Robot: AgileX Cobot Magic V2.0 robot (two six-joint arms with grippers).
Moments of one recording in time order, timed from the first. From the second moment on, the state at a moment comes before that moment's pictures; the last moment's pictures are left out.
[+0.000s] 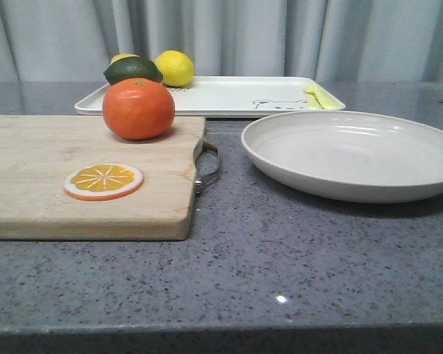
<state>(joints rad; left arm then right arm) 0.07 0.00 0.00 -0.14 0.08 0.04 0.03 -0.01 0.03 -0.07 -0.03 0.19</state>
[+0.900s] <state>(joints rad) 0.07 0.00 0.00 -0.14 0.08 0.04 0.03 -0.01 0.03 -0.07 -0.04 0.19</state>
